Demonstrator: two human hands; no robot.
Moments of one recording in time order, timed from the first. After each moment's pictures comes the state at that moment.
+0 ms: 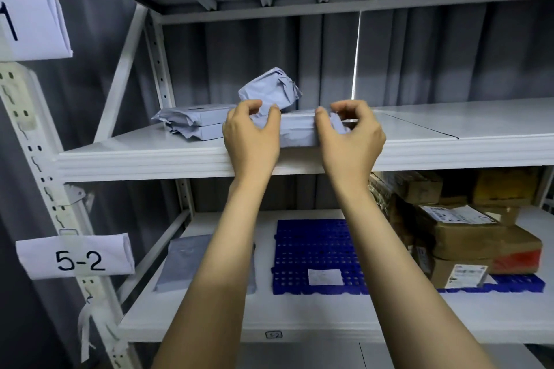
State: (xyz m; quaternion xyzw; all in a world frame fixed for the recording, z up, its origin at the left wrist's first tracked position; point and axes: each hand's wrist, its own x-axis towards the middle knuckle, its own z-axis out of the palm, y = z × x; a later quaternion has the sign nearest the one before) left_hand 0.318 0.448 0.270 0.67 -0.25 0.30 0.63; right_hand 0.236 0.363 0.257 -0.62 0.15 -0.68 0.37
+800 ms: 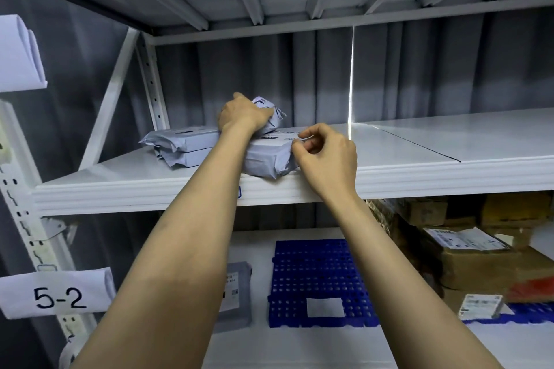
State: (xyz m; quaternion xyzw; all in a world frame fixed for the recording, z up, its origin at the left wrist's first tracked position) left_hand 0.421 0.383 0.352 0.89 -0.18 0.18 0.39; right_hand 0.266 0.326 0.269 -0.75 0.15 -0.54 0.34
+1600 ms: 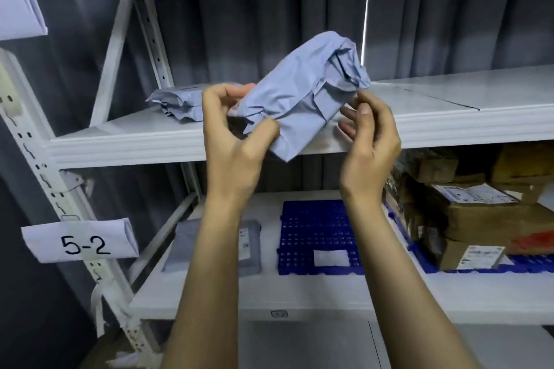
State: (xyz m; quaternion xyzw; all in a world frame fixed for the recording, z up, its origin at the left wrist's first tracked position) left_hand 0.270 0.489 0.248 0.54 -0.40 0.19 0.72; right_hand 0.229 0.355 0.215 -0.50 0.03 -0.67 0.55
